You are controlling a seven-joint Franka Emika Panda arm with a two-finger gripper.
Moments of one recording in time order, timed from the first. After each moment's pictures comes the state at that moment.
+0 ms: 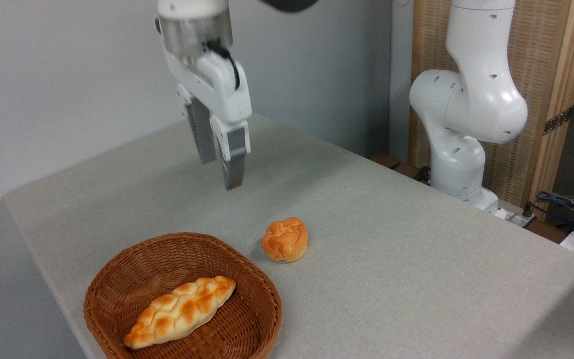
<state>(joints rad) -0.11 -0.10 0.00 -1.77 -0.11 1.72 0.80</state>
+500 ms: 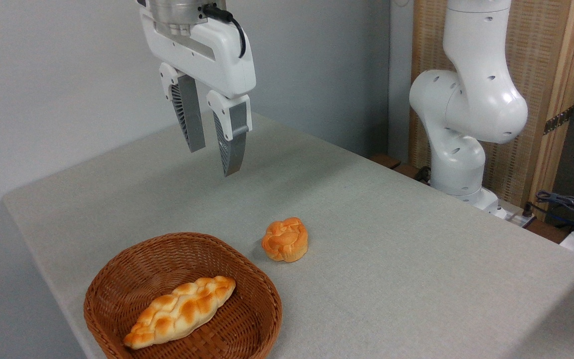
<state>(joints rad) -0.10 -0.04 0.04 -1.60 -0.11 1.61 0.70</state>
